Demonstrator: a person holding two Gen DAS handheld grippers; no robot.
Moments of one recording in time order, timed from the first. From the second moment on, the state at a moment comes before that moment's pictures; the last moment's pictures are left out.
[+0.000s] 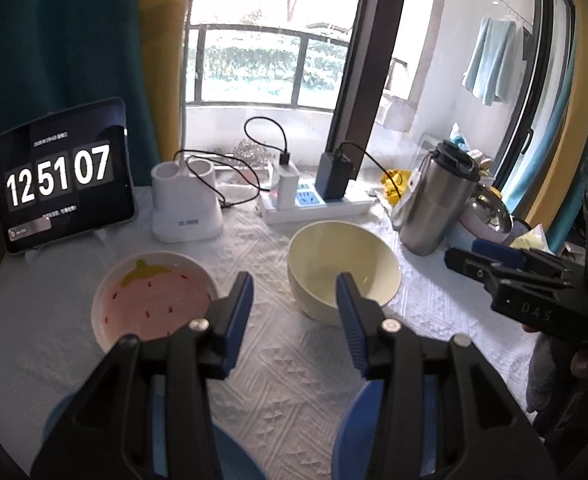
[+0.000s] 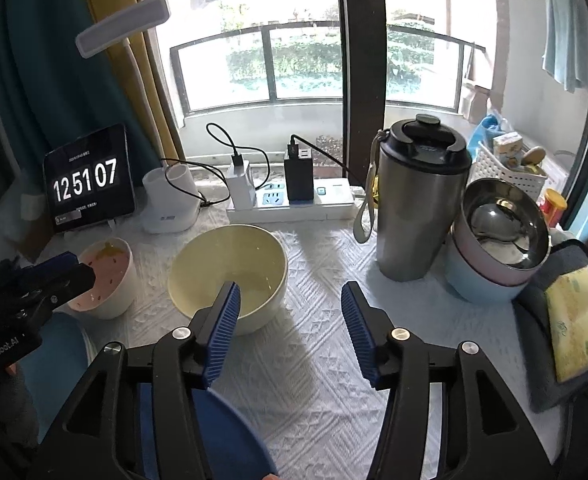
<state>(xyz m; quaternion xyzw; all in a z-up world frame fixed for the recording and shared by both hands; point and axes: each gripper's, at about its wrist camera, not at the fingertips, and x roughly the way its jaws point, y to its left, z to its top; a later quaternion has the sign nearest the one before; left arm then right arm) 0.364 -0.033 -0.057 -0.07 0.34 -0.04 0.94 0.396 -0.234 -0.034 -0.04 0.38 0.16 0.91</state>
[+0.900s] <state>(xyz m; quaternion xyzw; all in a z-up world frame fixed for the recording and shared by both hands) 0.433 -0.049 -0.105 -0.01 0.44 -0.08 0.90 0.471 -0.220 -0.093 -0.02 0.52 0.19 0.83</state>
